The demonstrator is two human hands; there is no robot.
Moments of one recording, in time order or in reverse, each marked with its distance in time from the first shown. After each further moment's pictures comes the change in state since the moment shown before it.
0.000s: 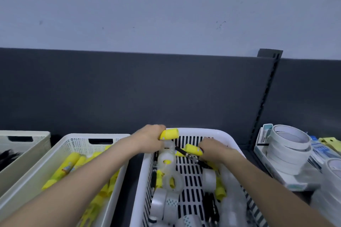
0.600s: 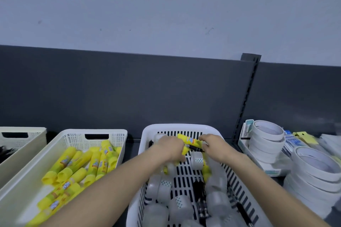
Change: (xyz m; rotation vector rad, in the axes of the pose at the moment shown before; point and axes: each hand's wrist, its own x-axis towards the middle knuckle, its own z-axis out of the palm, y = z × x) left_hand 0.013 0.064 0.053 0.321 -0.127 0.128; right_hand -0.069 0.002 -0.007 0.253 0.247 0.075
